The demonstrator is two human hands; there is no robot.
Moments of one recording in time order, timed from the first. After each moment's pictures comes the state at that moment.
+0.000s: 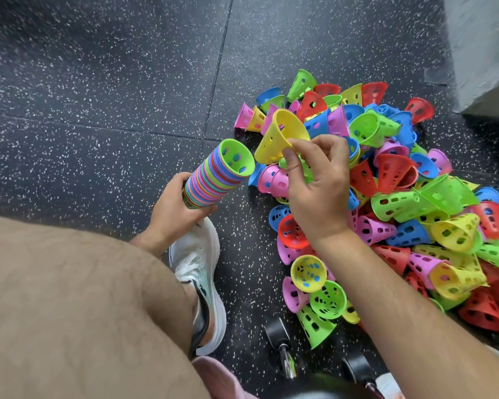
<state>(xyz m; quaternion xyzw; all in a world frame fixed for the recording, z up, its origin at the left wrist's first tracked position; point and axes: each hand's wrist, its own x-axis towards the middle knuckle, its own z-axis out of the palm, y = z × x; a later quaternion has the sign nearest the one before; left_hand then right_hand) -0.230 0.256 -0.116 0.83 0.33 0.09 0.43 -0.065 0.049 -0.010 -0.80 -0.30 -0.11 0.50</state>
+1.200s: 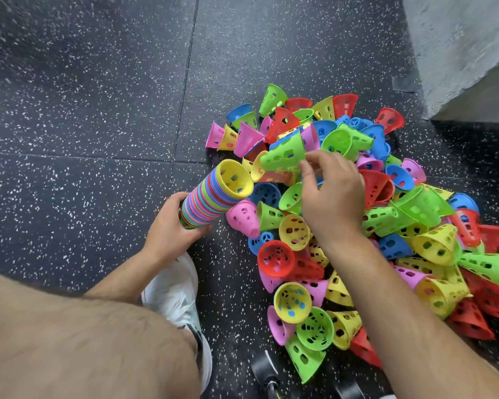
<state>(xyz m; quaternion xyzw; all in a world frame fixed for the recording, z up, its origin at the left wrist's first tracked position) -0.177 0.253 -0.151 0.84 0.30 0.05 0.46 0.001 0.024 -0.015 -0.93 -0.21 -0.06 0.31</state>
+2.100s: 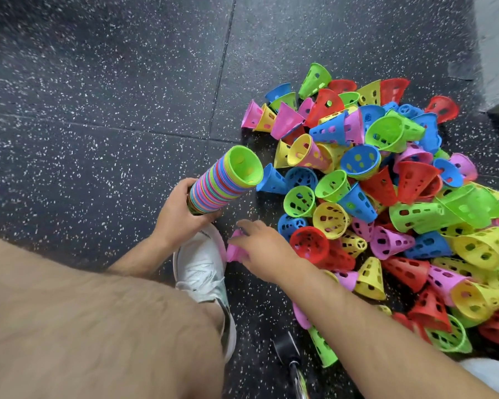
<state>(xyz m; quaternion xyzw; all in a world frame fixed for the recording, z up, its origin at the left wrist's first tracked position) -0.222 0.281 -0.156 0.83 0.32 0.08 0.44 -0.117 0.079 -0.118 -0.78 -0.56 0.28 0.05</state>
